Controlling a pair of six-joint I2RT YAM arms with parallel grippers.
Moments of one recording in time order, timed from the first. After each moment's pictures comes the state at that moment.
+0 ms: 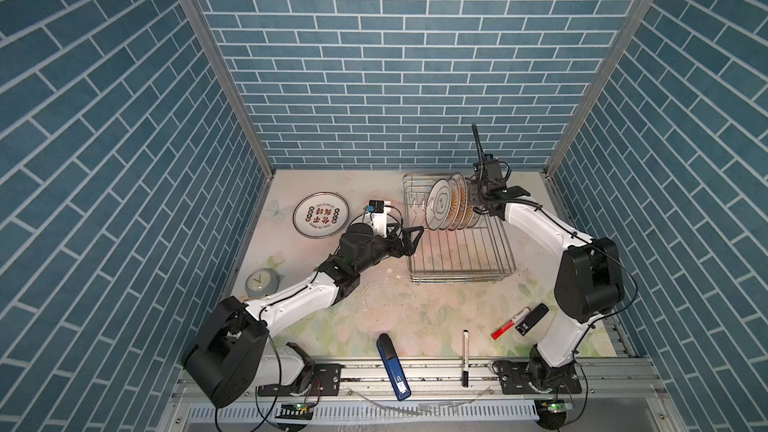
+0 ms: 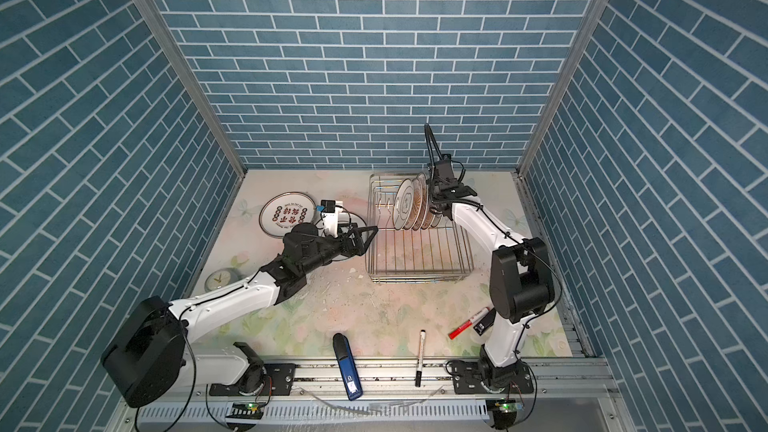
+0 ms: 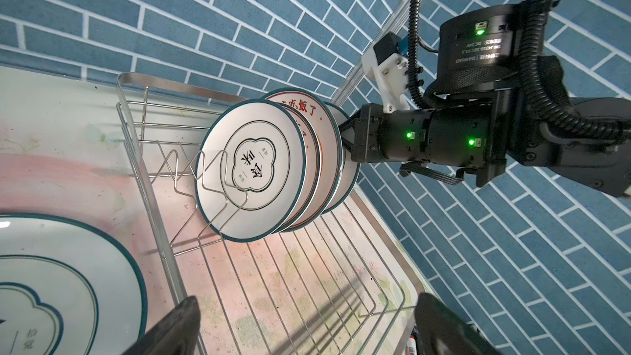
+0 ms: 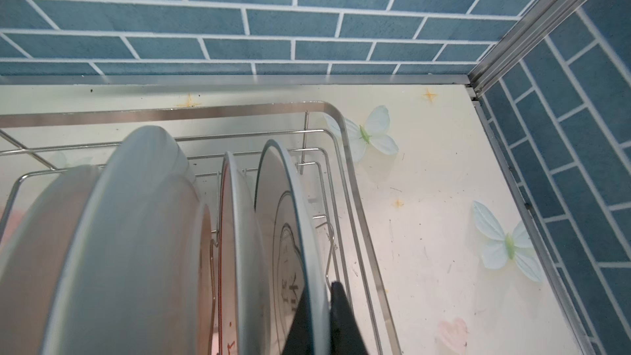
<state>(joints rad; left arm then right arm) -0.66 1.32 0.67 0.47 0.18 -0.59 0.39 1.76 1.45 -0.43 0.42 0.20</state>
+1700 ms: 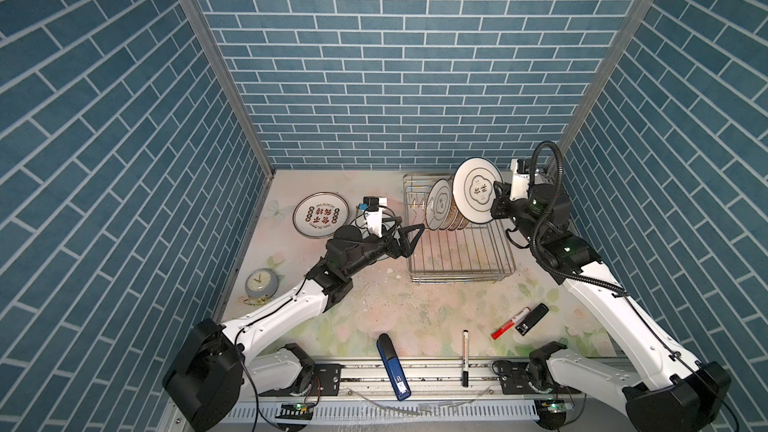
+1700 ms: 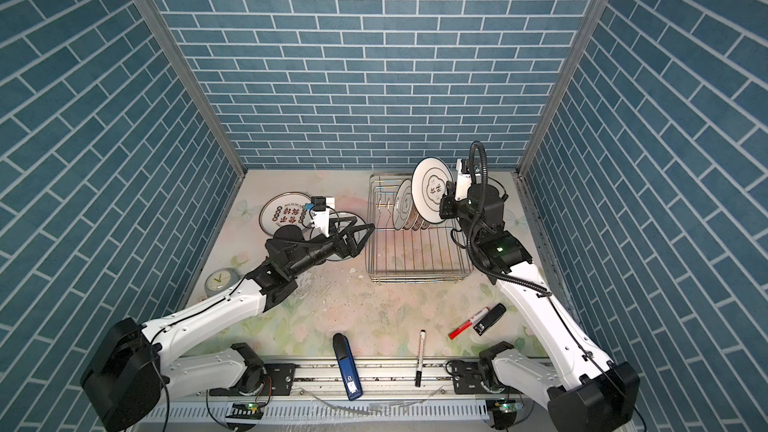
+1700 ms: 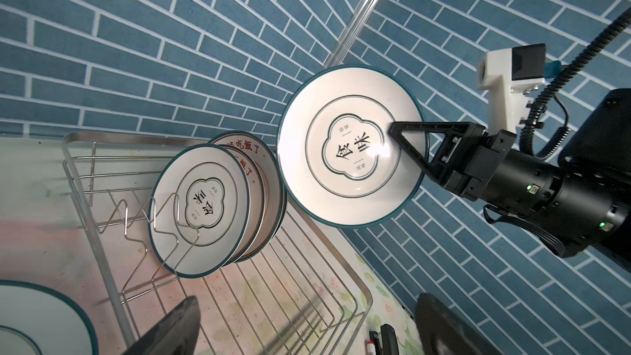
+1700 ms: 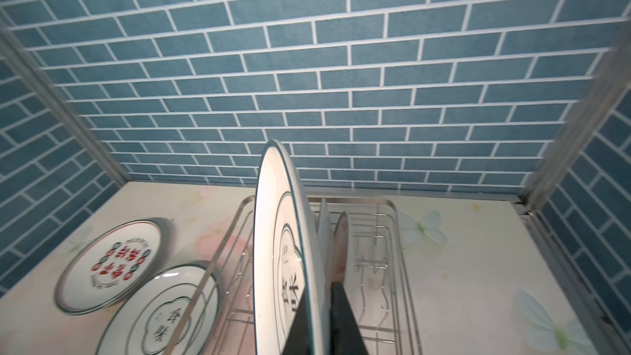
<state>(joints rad) -0.67 1.18 0.66 0.52 0.27 -0.59 0.45 1.08 1.05 -0.16 0.09 0.17</state>
